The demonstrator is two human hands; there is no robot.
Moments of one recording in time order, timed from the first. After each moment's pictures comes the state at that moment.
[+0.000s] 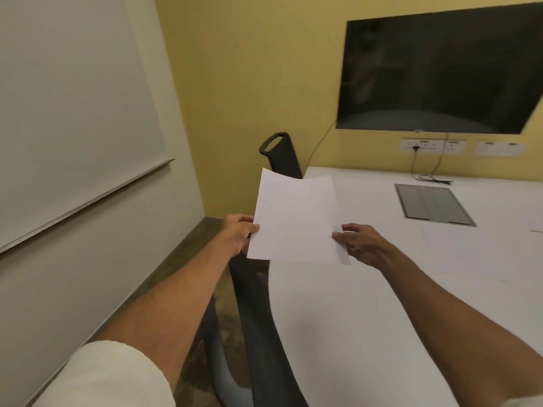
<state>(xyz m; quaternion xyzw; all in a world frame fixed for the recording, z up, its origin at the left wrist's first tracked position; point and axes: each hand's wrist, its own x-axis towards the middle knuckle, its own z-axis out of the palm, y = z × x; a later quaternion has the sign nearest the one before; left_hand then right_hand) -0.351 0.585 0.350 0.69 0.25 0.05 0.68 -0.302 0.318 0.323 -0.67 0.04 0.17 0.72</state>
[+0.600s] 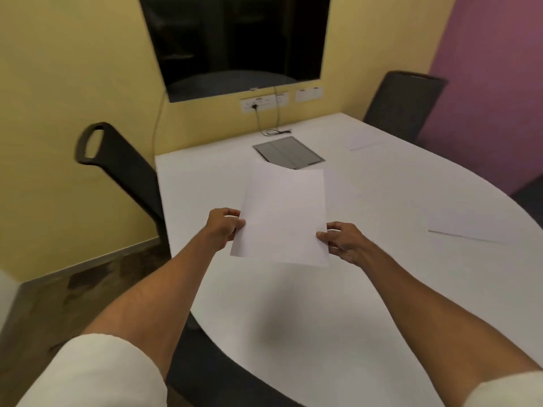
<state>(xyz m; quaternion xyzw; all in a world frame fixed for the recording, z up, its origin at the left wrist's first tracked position) -0.151 0.494 0.282 0.76 0.00 -0.22 0.61 -0.300 0.261 0.244 -0.58 0.33 -0.05 0.74</state>
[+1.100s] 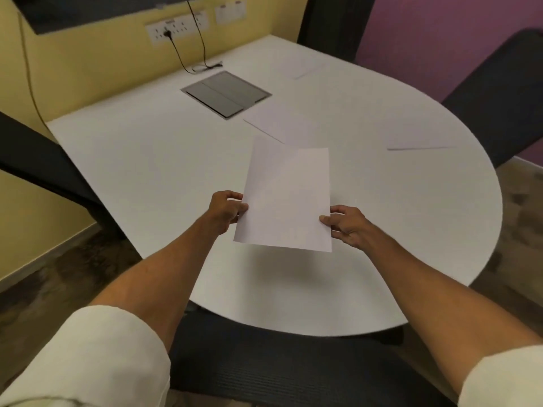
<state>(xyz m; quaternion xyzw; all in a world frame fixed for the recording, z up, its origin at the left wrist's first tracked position) -0.115 0.473 0.186 0.76 -0.09 -0.38 0.52 -0.334 0.308 0.162 -0.48 0.49 -0.12 0.71</state>
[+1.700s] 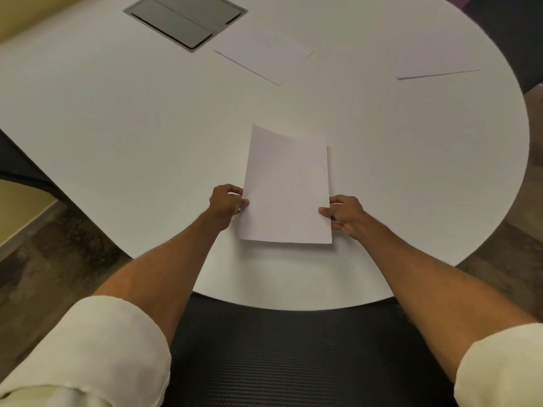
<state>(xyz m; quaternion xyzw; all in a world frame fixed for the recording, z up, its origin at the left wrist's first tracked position) -0.109 0.451 0.065 0.80 -0.07 -0.42 0.42 -0.329 0.311 0.050 -0.45 0.61 -0.08 0.65</state>
